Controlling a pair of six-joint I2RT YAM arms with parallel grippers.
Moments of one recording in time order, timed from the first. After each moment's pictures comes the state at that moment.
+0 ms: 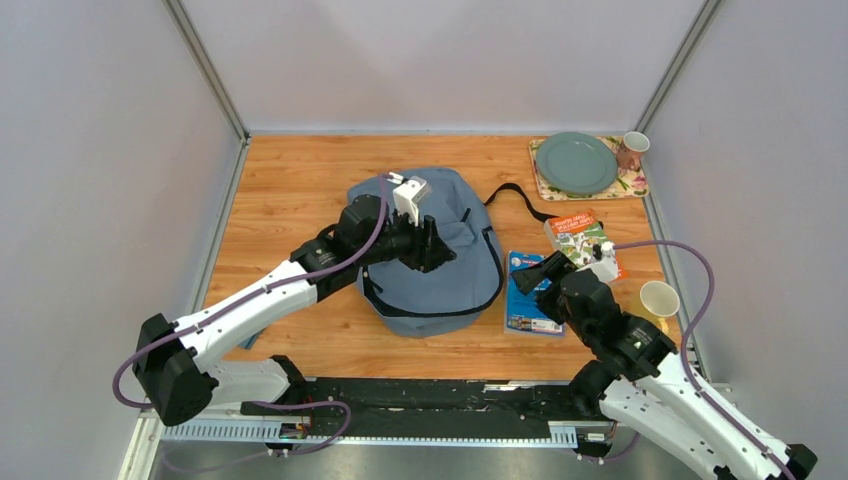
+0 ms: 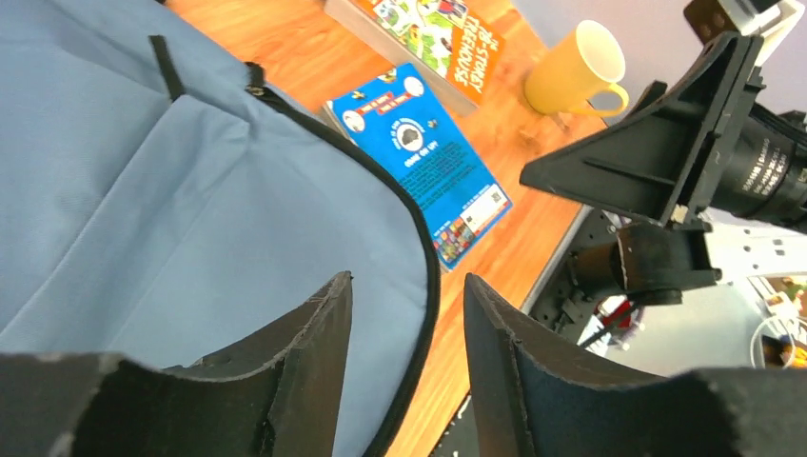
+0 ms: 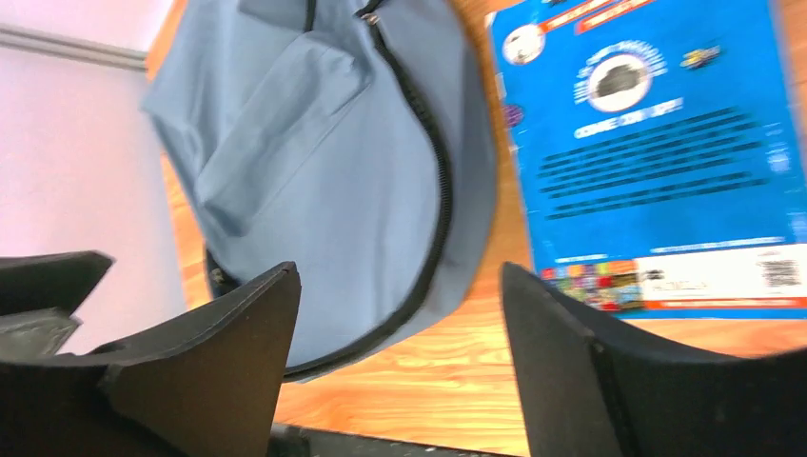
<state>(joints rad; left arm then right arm) -0.81 1.21 0.99 -0.14 0.24 -0.42 0.75 0.54 0.58 -0.60 0.37 1.20</state>
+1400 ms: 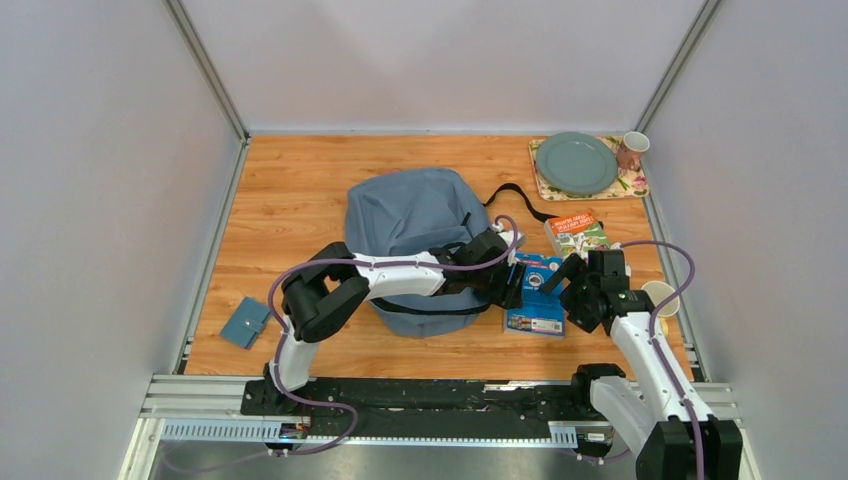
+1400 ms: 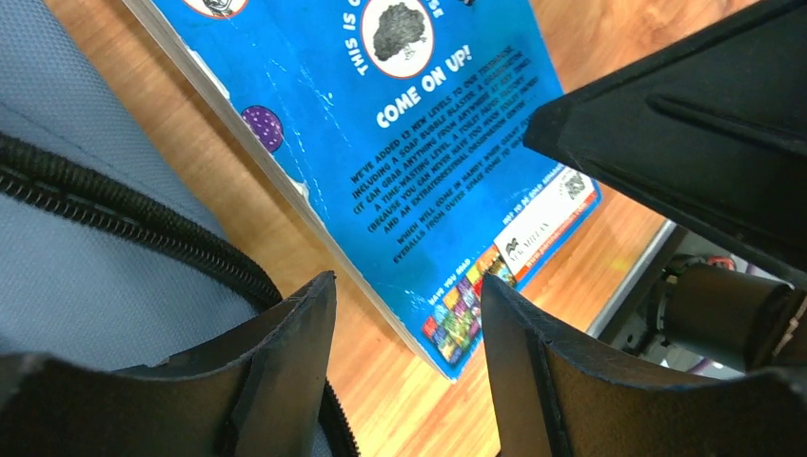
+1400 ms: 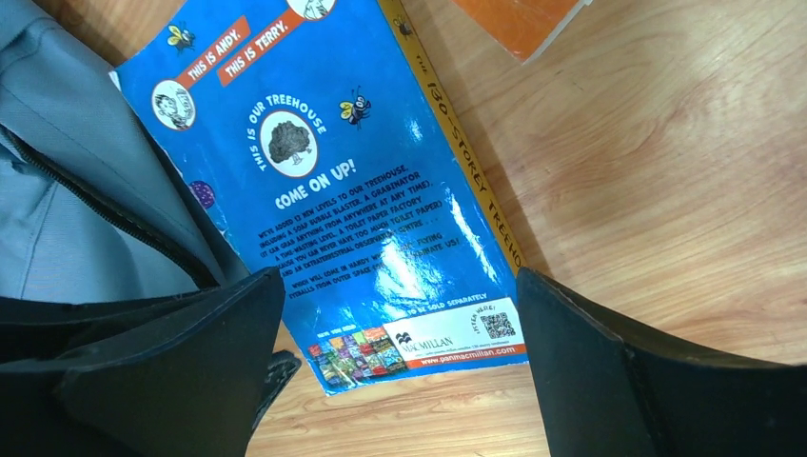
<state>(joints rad) -1.06 2.00 1.34 -0.08 0.19 -0.57 0.04 0.85 0.51 -0.65 -0.06 0.79</state>
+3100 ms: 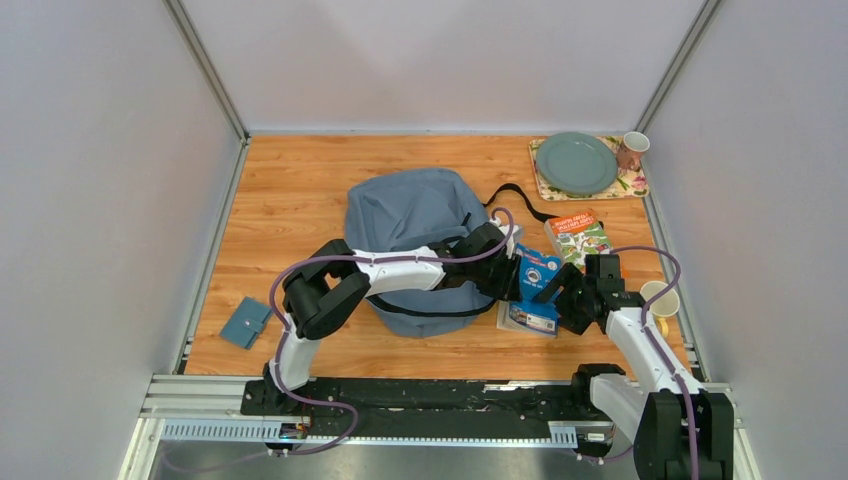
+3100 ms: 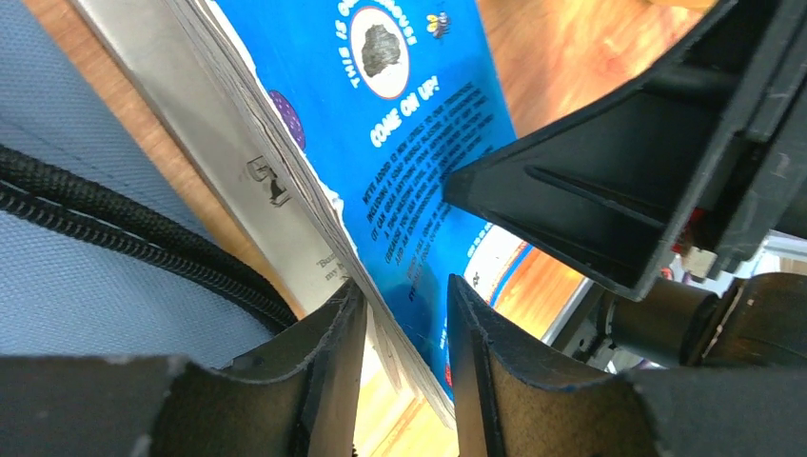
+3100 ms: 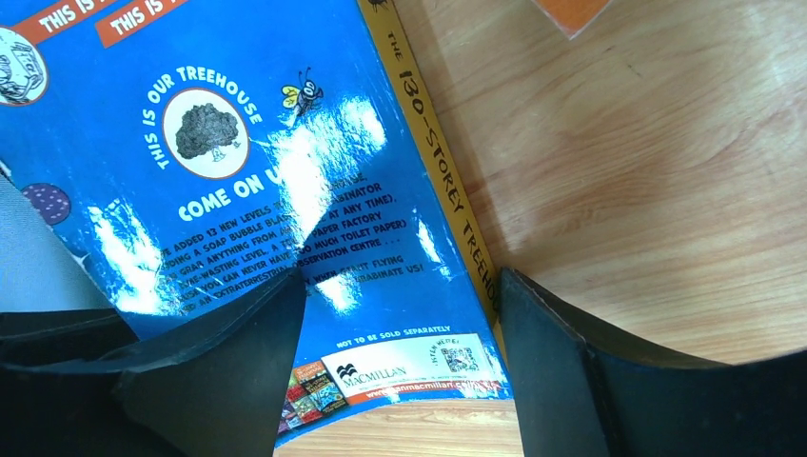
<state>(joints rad) -1.04 2.02 1.36 -0.04 0.27 -0.66 0.01 0.96 0.42 -0.51 -0.20 0.75</state>
